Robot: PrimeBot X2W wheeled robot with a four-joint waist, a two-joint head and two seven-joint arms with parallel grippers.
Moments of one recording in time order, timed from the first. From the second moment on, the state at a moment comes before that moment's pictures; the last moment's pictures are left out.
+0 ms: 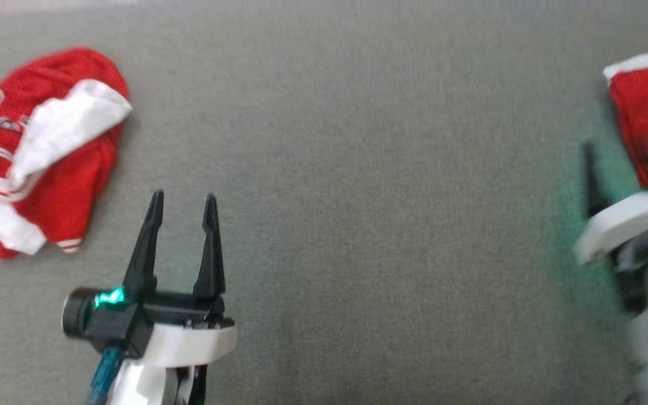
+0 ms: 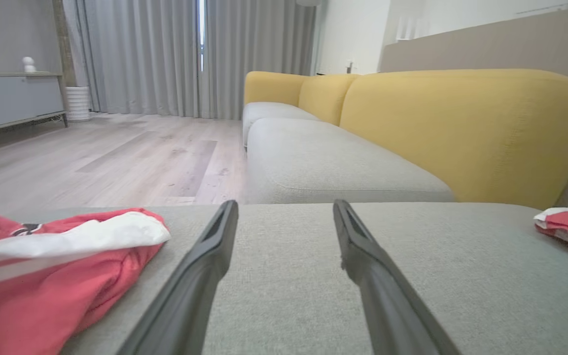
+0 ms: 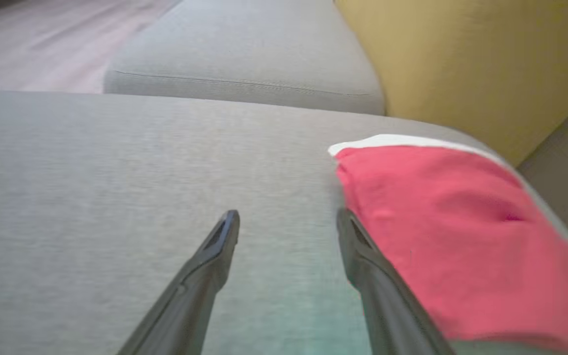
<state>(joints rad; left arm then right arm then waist) -0.09 0.05 -0.20 0.00 -0.14 -0.02 -0.26 -0.35 -0.23 -0.12 0.34 0.02 0.12 0.13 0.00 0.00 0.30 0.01</state>
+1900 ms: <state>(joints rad) 0.22 0.05 -0.18 0.09 -0.13 0.06 -0.26 0.14 -0.05 0.10 0.26 0.18 0.12 -0.25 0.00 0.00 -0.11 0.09</state>
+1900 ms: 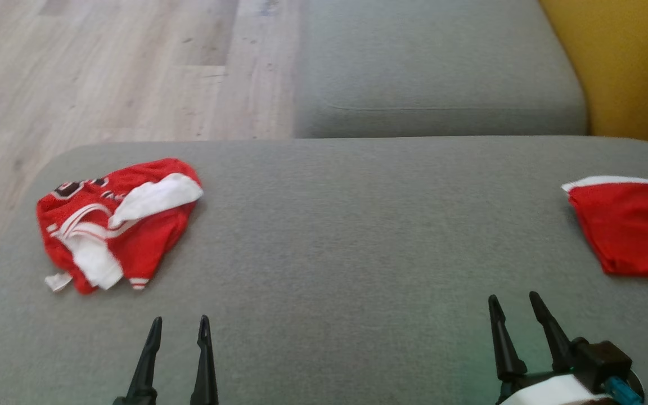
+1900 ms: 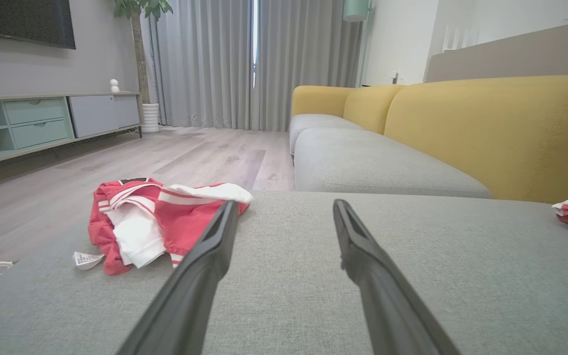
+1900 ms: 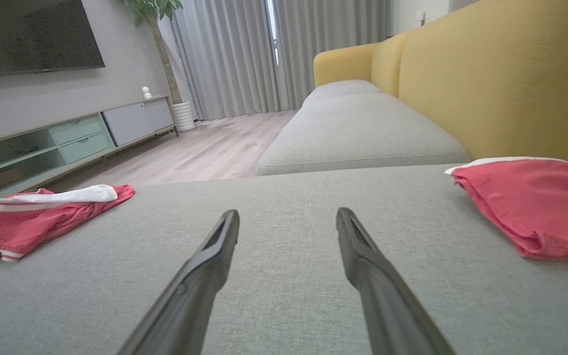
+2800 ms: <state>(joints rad) 0.24 0.06 -0.06 0.07 -0.09 0.05 -0.26 0.14 -0.04 0.15 0.26 0.21 0.12 -0.25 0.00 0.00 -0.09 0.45</state>
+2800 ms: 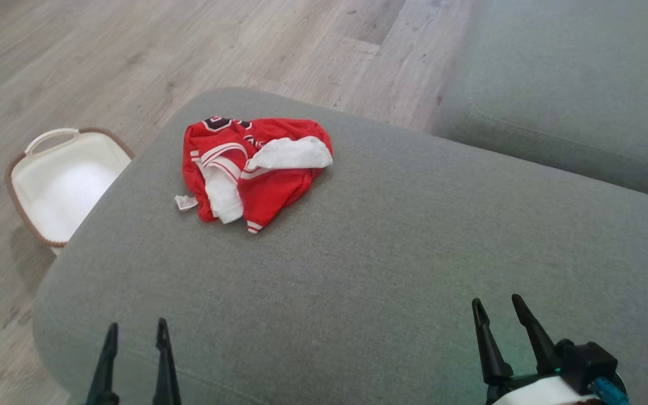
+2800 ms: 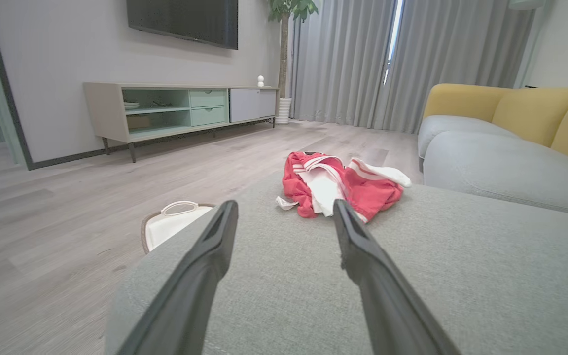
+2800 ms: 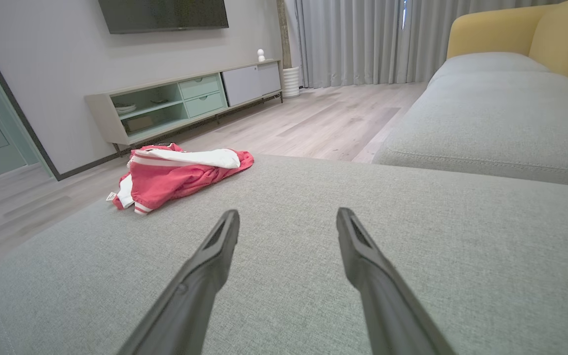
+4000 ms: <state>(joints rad) -1.00 0.20 -0.14 0.98 -0.51 -0.13 0.18 -0.20 -0.30 0.10 0.10 0.03 0.12 -0.26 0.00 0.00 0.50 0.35</state>
